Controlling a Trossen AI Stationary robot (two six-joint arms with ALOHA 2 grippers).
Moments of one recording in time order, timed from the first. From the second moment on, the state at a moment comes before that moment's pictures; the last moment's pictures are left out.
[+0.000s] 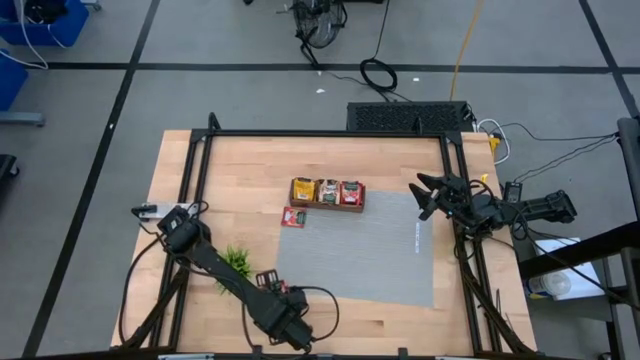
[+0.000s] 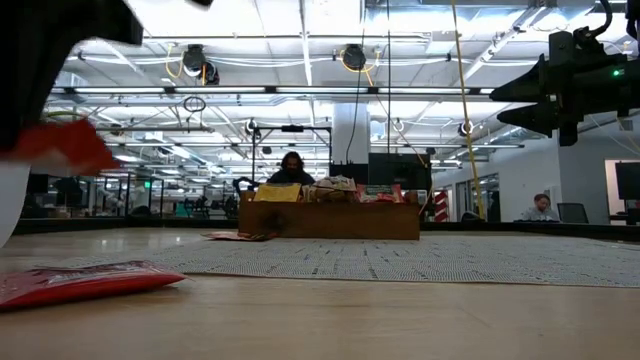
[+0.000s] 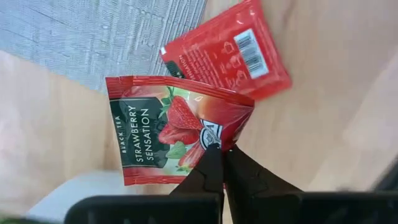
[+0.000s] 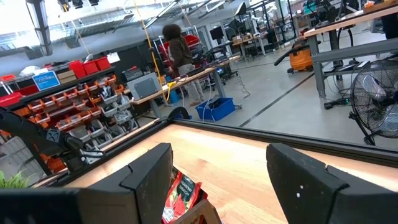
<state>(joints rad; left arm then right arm) -0.64 2.22 1.90 -1.43 -0.03 -0.93 0.18 0.03 0.01 0.08 0.84 0.32</state>
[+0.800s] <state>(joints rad) -0.64 1.93 2.10 -1.57 0.04 -0.71 0.18 0.03 0.01 0.08 0.84 0.32</state>
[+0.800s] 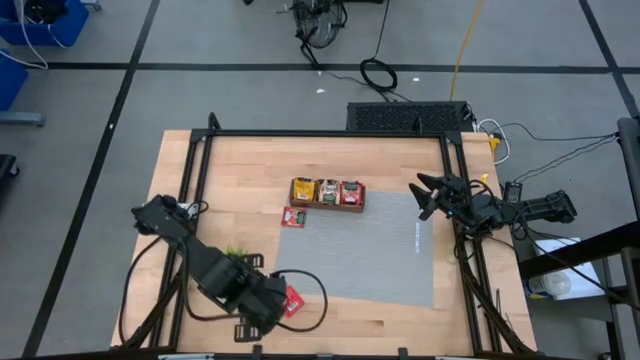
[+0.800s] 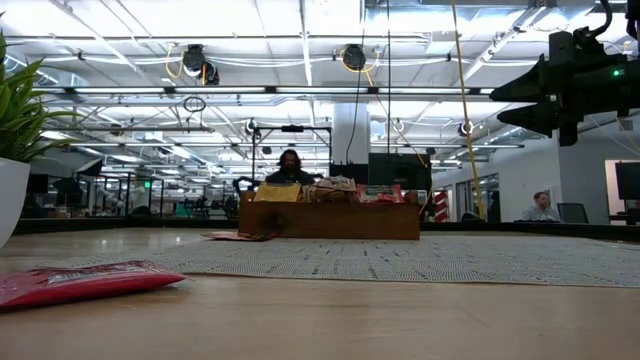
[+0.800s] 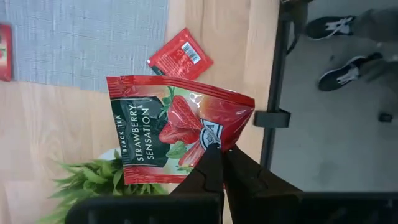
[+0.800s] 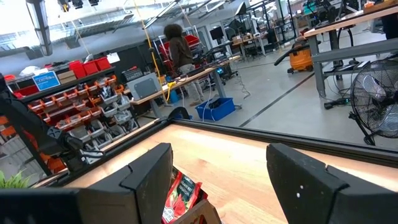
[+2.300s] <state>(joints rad) -0.17 1.90 2.07 -1.53 0.01 -0.56 0.18 0.03 0.01 0.21 0.83 0.33</state>
